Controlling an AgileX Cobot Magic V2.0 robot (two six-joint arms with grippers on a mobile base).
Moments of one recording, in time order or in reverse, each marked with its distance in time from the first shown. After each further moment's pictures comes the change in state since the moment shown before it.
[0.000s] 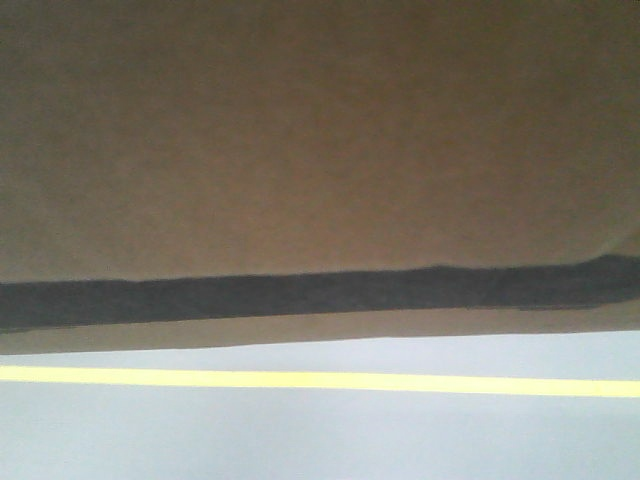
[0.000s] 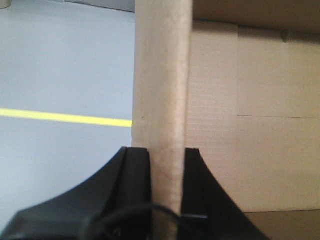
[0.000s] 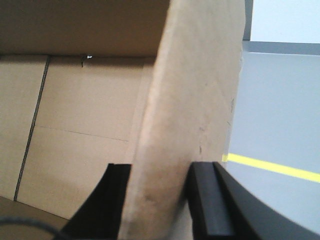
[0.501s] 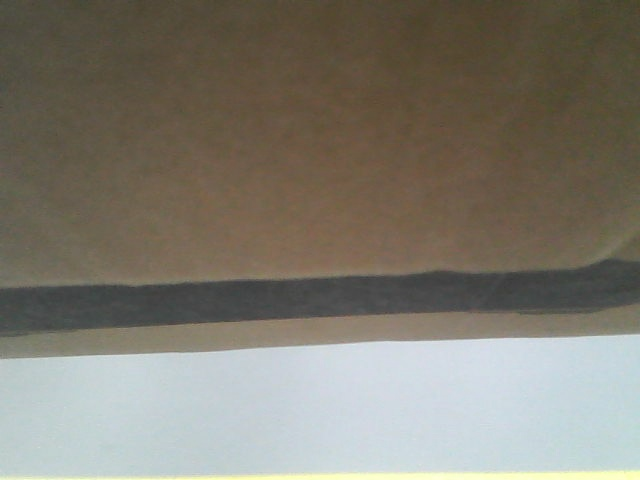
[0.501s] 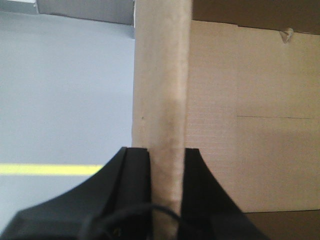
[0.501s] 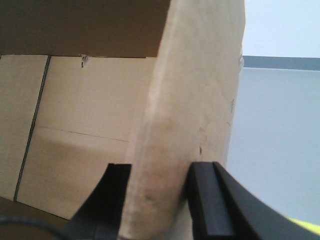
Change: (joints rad) left arm 0.000 0.000 0.001 0.000 0.000 0.000; right arm 0.000 0.000 0.002 0.000 0.001 0.000
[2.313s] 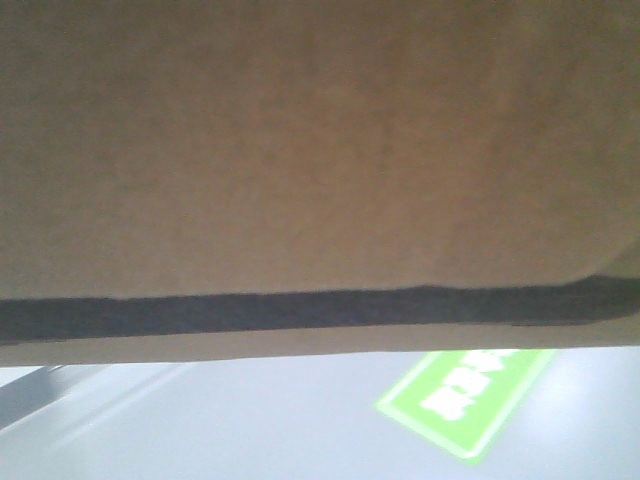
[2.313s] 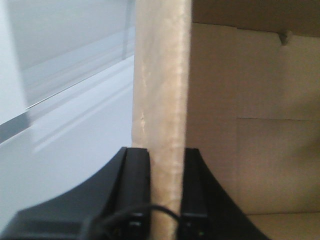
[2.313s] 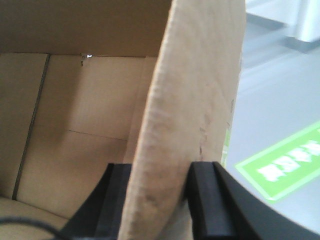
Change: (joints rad) left arm 0.000 0.000 0.002 0.009 0.001 0.000; right arm 0.000 0.000 0.010 0.004 0.000 0.000
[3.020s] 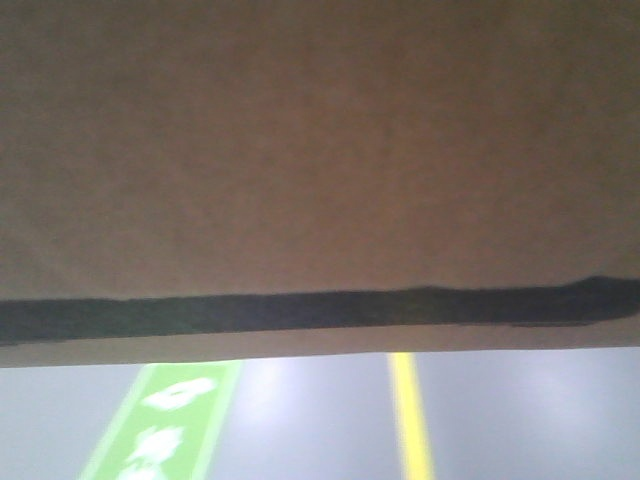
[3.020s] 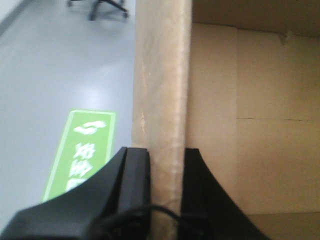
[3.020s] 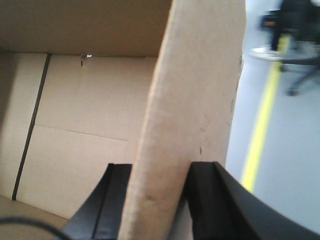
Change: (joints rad) left arm 0.000 0.000 0.000 0.000 0.000 0.000; right arm 0.000 0.000 0.000 0.000 0.000 0.000
